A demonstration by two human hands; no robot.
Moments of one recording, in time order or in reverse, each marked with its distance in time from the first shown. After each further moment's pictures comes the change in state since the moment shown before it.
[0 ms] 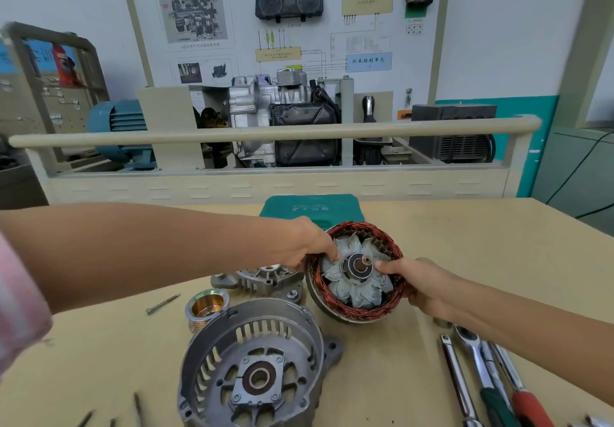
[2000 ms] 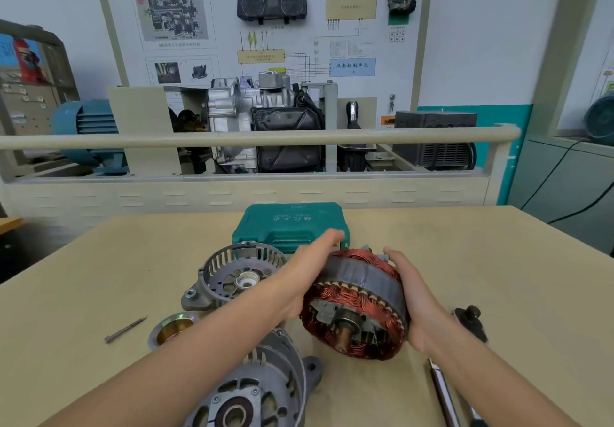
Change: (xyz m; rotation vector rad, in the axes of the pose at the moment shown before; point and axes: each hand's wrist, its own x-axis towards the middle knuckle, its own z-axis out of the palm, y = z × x) left_hand 0.018 -0.015 0.032 -0.435 -0.233 0.107; right_hand -0.001 0.007 0.004 0.346 -0.063 -0.064
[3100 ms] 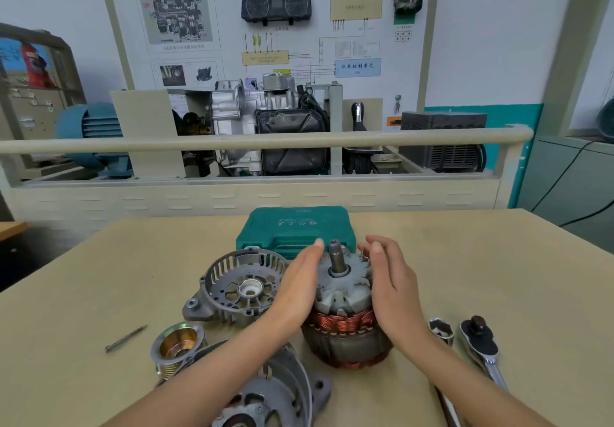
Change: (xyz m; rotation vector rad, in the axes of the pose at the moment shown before) left_hand 0.012 -0.028 -0.004 -0.066 0.181 0.387; right_hand 0.025 0.016 0.022 -0.482 0.198 -0.923
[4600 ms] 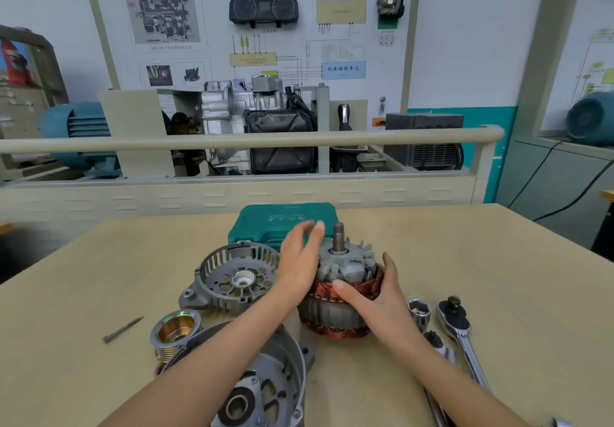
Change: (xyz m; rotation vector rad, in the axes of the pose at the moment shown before) left_hand 0.007 0.006 0.010 0.183 0.117 0.171; right_hand -0.036 -0.002 -0.019 -0.094 -0.162 0.379
